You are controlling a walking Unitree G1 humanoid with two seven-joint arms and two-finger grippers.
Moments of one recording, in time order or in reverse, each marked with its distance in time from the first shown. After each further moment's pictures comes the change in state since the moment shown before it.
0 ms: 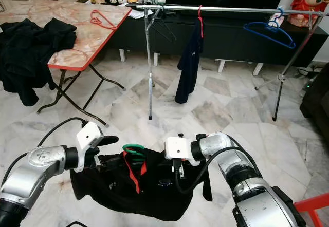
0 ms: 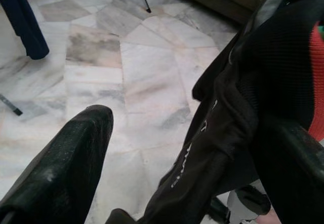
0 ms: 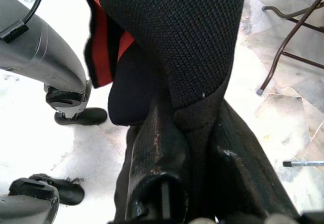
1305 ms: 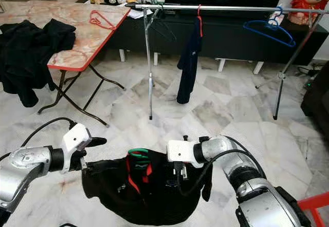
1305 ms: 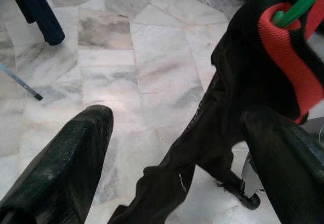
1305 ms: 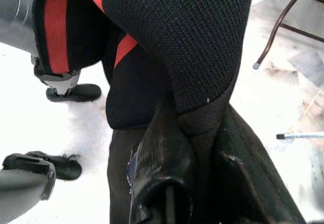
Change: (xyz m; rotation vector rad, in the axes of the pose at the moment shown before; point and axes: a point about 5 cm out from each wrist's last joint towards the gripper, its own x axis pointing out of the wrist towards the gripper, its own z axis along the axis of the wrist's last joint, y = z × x) left arm -0.024 0.005 -0.005 0.073 0.086 0.019; right arm -0.005 0.003 -0.017 -0.008 0.140 -0.056
